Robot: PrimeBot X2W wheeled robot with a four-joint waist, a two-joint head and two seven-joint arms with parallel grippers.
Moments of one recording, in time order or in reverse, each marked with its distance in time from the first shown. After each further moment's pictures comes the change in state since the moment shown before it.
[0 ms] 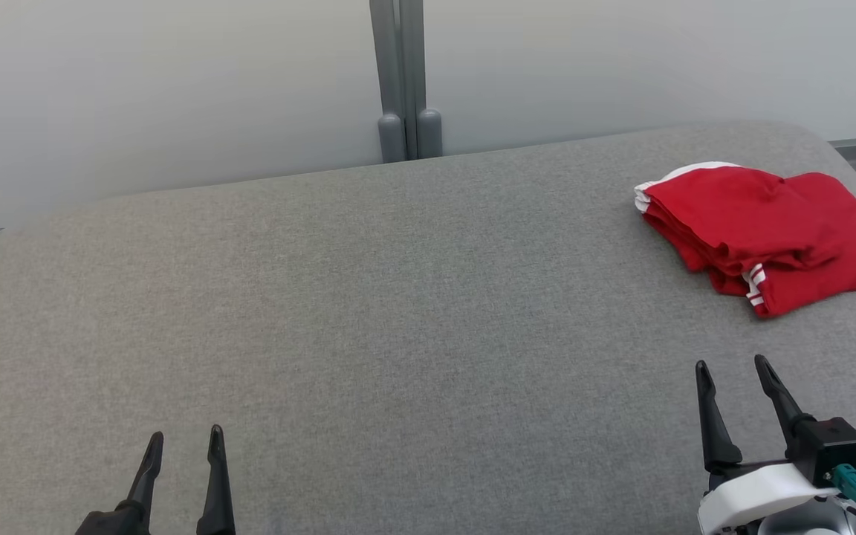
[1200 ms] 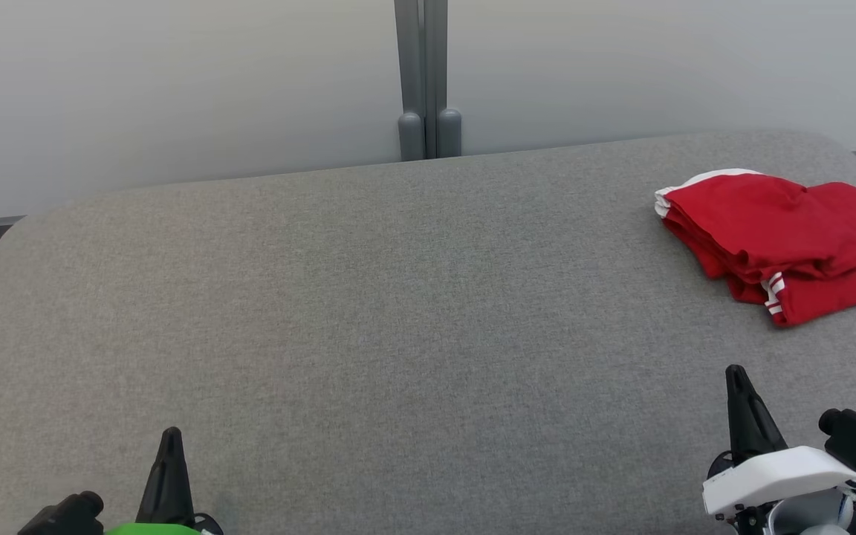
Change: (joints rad) left arm -0.049 -0.005 0.020 0.052 -0.375 -0.004 0.105; right arm -0.031 0.018 -0.003 0.053 0.419 0.000 0.104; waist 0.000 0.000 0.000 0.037
